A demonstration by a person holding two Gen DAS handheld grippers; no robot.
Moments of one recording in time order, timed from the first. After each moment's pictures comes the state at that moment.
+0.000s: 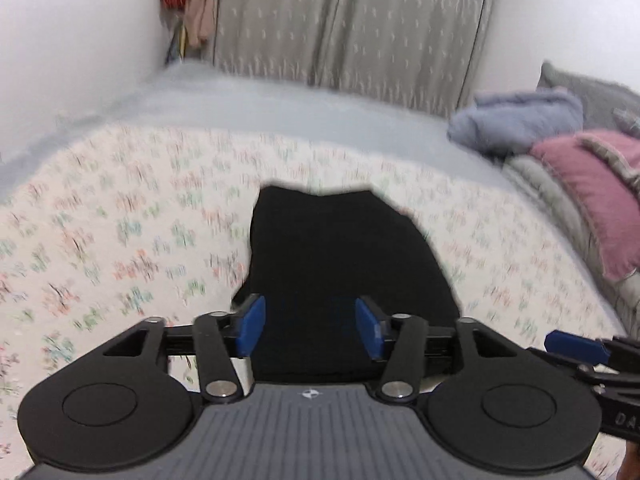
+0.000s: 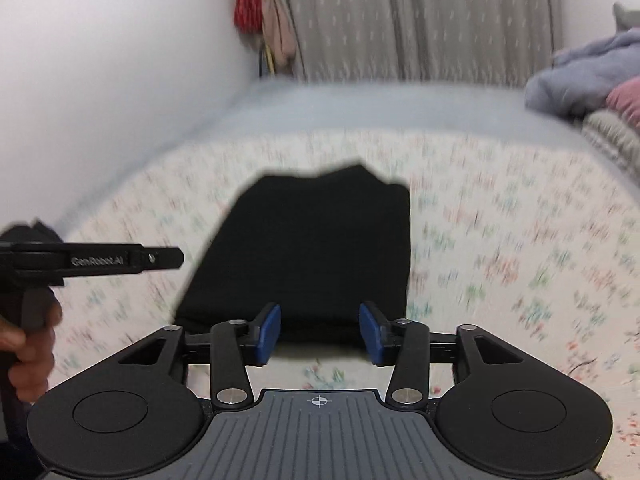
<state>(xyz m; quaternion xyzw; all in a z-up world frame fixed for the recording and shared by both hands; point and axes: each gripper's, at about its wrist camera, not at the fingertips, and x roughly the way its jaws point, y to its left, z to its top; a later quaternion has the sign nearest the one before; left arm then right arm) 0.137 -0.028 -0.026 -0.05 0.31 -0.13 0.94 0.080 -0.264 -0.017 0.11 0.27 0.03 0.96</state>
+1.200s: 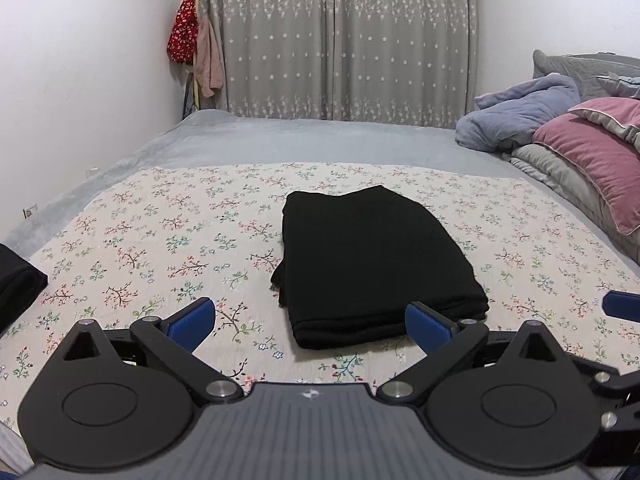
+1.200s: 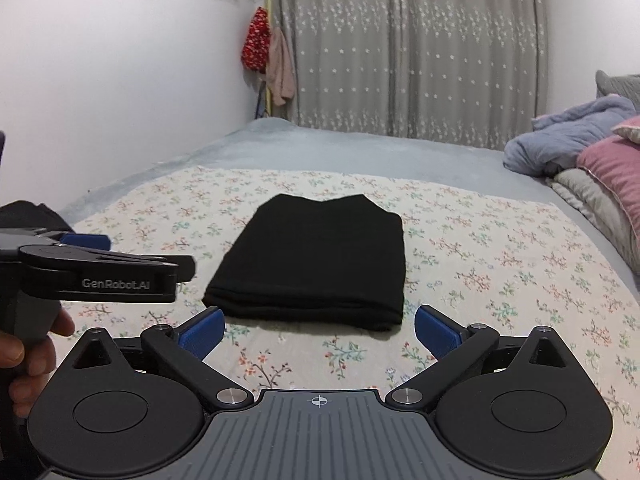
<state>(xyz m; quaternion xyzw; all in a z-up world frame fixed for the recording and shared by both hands) 0.059 -0.024 -0.047 0.03 0.26 -0.09 0.96 0.019 -0.212 -0.033 0.04 0.23 -0.02 0.97</state>
